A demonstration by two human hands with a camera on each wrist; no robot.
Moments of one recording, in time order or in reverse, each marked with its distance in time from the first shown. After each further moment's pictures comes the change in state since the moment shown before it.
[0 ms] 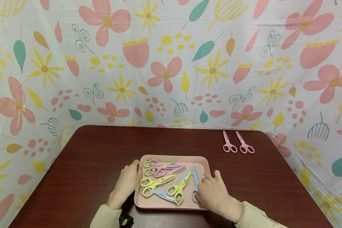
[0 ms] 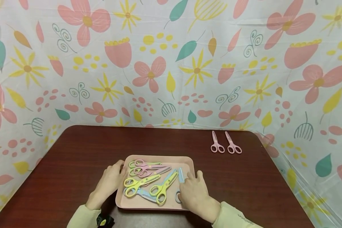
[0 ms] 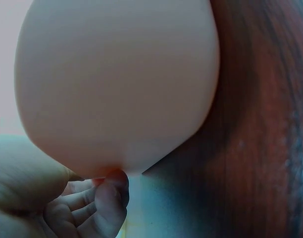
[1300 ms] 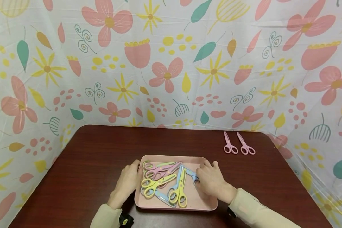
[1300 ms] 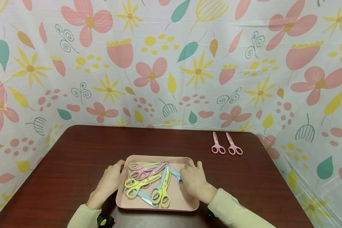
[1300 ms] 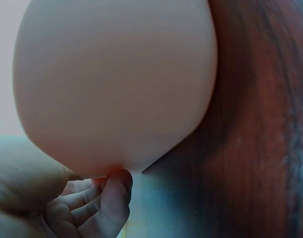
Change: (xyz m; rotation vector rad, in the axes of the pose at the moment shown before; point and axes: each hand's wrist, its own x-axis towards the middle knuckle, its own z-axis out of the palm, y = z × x) left_hand 0.001 -0.005 0.004 0.033 0.076 0.070; right_hand 0.038 0.023 0.020 0.117 0.009 0.064
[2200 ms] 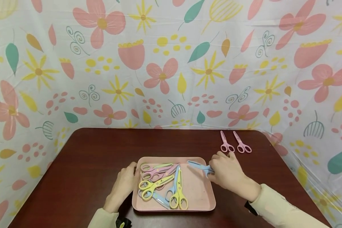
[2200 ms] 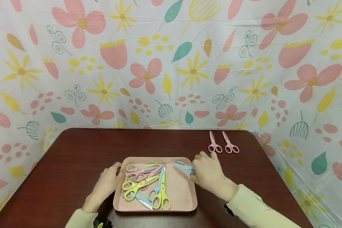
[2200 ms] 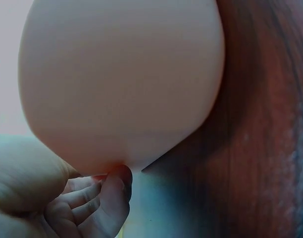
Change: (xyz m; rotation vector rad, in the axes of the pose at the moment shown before) left_hand 0.000 0.000 -0.004 -0.062 -0.054 -0.047; right_hand -0.023 0.040 -0.064 0.011 0.214 -0.031
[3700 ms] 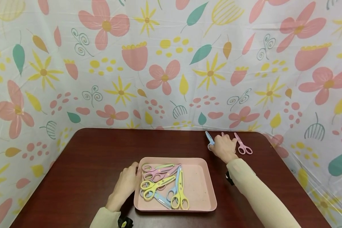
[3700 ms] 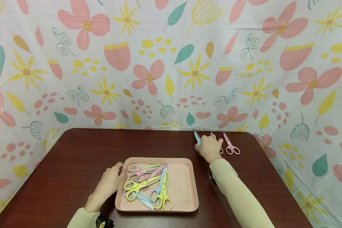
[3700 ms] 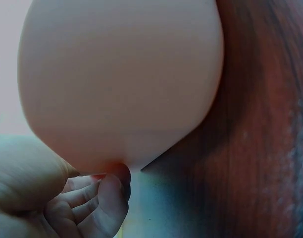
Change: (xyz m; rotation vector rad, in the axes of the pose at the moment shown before) left_hand 0.002 -0.002 0.002 0.004 0.000 0.000; right_hand 0.074 0.083 0.084 0.151 -0.146 0.508
